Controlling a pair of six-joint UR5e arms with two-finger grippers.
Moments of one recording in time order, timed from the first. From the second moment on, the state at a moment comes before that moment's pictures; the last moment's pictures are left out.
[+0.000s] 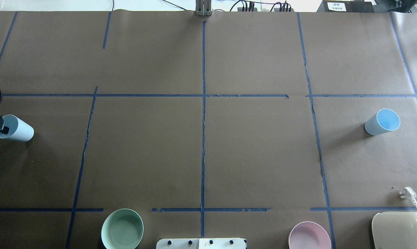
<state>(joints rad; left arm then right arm) -1.09 -1.52 -1.66 -2.15 -2.37 -0.88 1.62 -1.64 1.67 -1.54 2.47 0.12</state>
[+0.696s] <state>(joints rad) -0.90 -1.88 -1.87 -1.65 -2.25 -1.17 1.62 -1.63 1.71 -1.55 2.47 0.12</state>
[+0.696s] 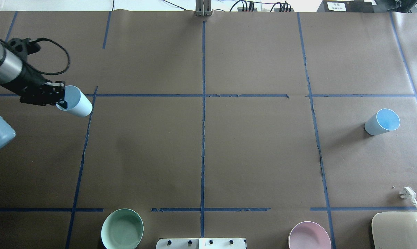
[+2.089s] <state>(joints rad) -0.52 -2.39 -1.47 -1.71 -1.98 -1.54 1.62 -1.65 1.73 -1.54 2.47 0.12</state>
